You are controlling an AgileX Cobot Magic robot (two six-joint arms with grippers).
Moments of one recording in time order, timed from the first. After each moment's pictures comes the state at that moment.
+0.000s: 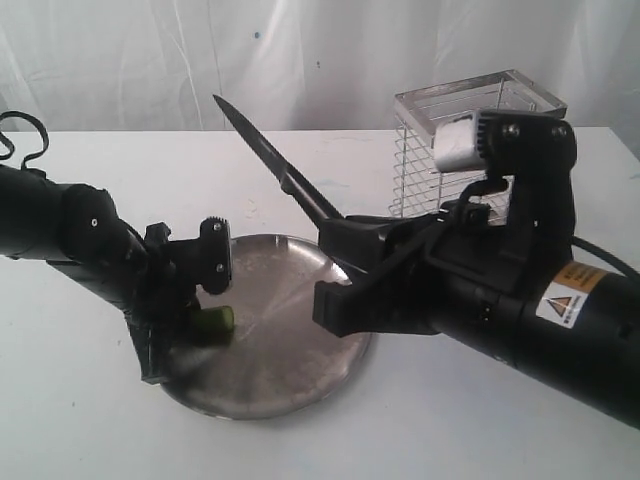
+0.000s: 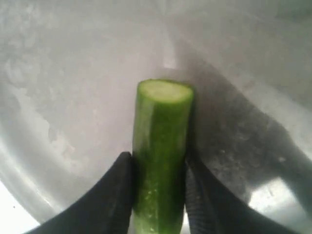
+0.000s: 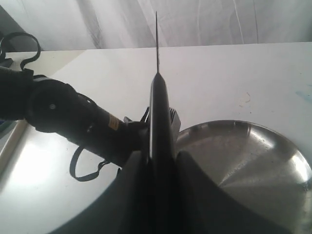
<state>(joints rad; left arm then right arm) -0.35 1.80 -0.93 -0.27 0.35 1.22 0.92 1.09 -0.52 0.50 -0.28 -0.10</state>
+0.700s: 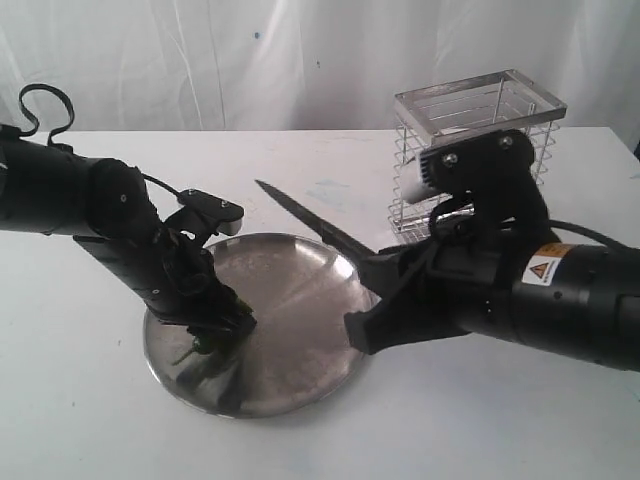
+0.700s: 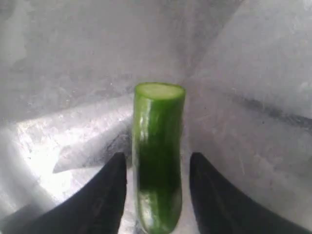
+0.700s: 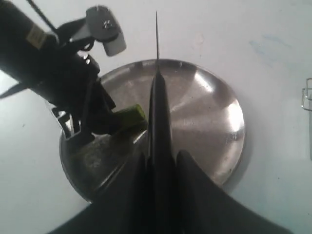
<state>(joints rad) -0.41 1.80 -1.03 -0.28 0.52 0.32 0.72 1.17 -0.59 0.50 0.02 -0.38</state>
